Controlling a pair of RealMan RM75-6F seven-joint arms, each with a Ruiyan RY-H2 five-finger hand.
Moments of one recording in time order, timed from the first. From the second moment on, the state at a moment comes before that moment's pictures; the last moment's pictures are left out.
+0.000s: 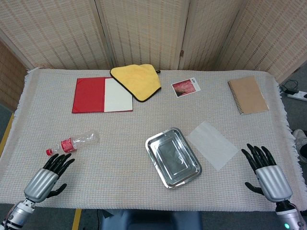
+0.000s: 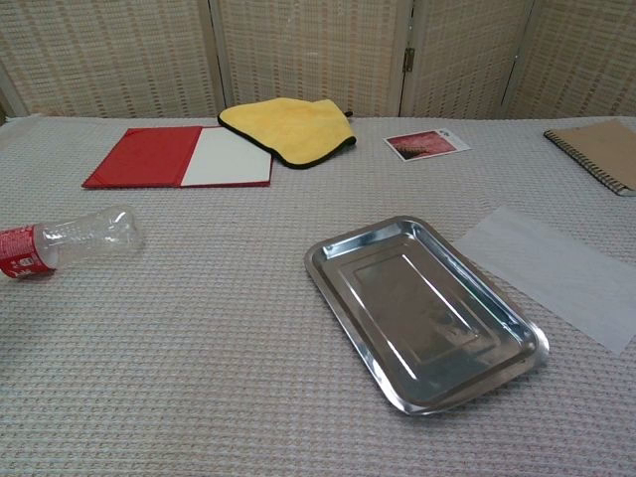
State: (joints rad) left arm -0.23 -1.21 0.14 -1.42 1.77 1.41 -0.06; right arm 0.06 -1.09 -0.05 -1.67 -1.68 1.48 -0.17
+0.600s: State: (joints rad) left arm -0.24 -1.21 0.14 -1.42 1.77 1.40 -0.10; right arm 0.06 -1.08 -0.05 -1.66 -1.70 1.48 -0.16
